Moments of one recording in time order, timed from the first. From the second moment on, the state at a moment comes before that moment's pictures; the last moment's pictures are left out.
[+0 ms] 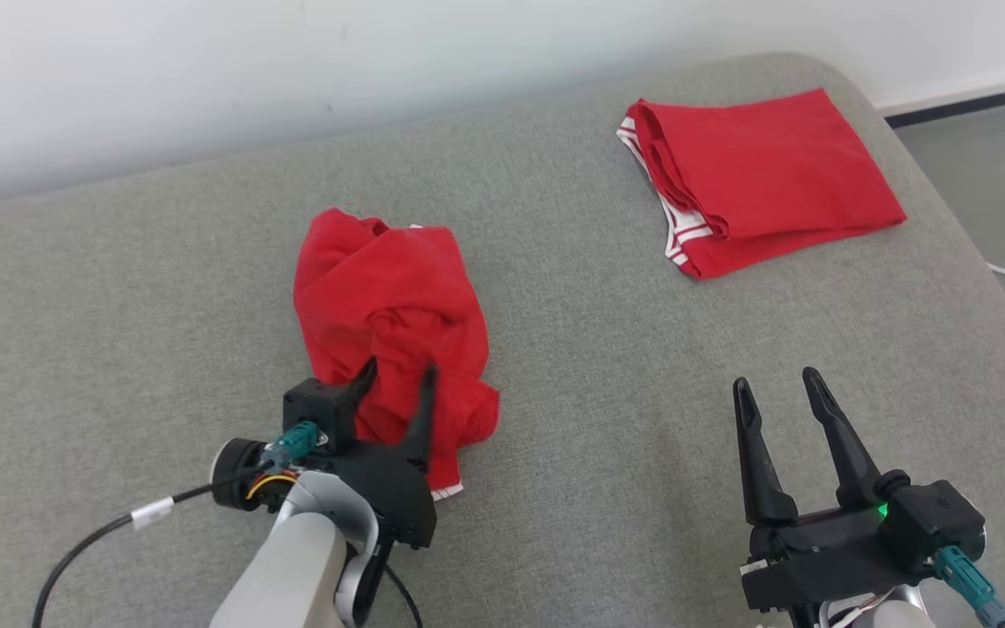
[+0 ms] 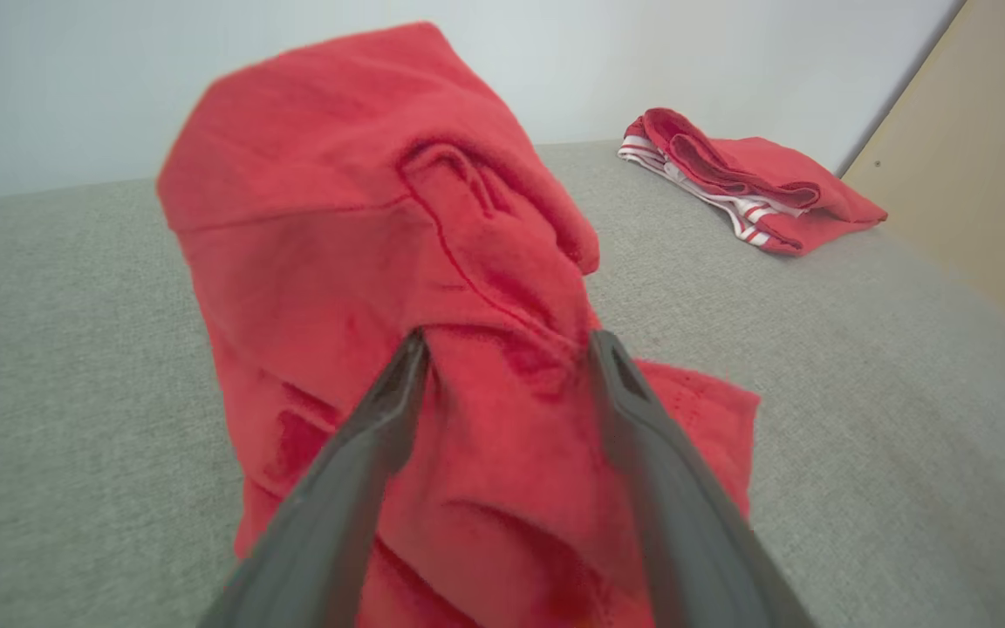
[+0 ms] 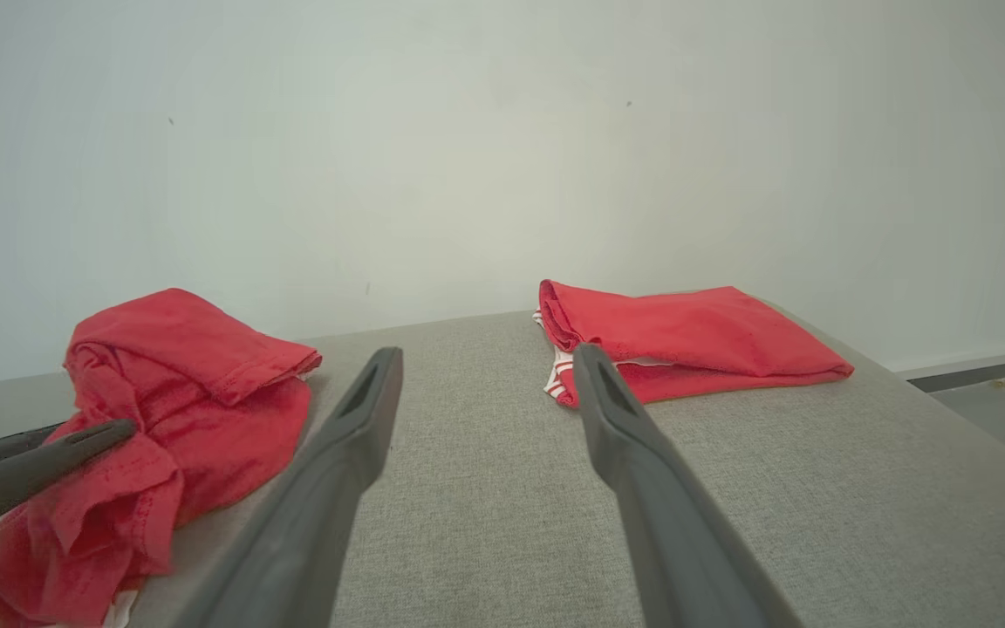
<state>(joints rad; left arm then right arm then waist) -0.54 0.05 -0.39 0.68 -0.38 -0.05 -0.14 -0.09 -0.10 0.05 0.07 0.16 0.13 -0.26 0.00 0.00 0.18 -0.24</state>
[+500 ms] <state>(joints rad) -0.52 0.12 -0.39 0.50 -0.43 -0.01 -0.24 -0.04 -0.10 0.02 0.07 0.17 0.13 -0.26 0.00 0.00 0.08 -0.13</state>
